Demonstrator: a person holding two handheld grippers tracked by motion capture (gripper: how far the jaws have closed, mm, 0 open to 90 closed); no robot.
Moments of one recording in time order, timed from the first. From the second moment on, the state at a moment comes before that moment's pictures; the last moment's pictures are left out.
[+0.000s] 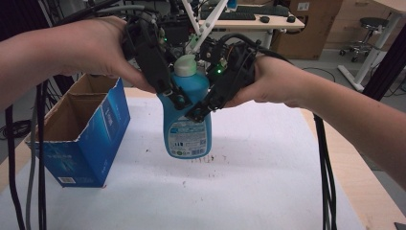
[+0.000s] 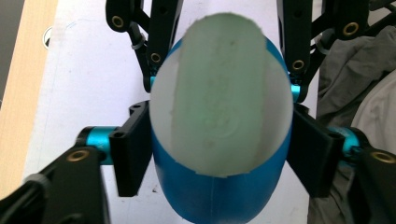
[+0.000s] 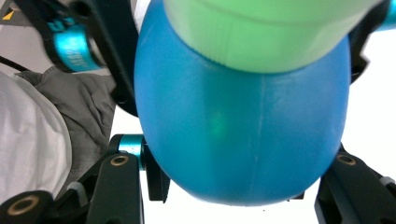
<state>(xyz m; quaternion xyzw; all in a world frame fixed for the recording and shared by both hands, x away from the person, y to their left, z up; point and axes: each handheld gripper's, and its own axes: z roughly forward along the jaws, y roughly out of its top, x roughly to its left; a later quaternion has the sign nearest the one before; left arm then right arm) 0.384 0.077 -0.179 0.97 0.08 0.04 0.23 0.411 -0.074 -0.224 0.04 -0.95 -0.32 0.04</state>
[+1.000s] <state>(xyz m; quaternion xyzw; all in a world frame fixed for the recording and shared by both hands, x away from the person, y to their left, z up) 0.385 0.077 -0.182 0.97 0.07 0.04 0.23 0.409 -0.071 -0.224 0.04 -0.95 -0.31 0.04</state>
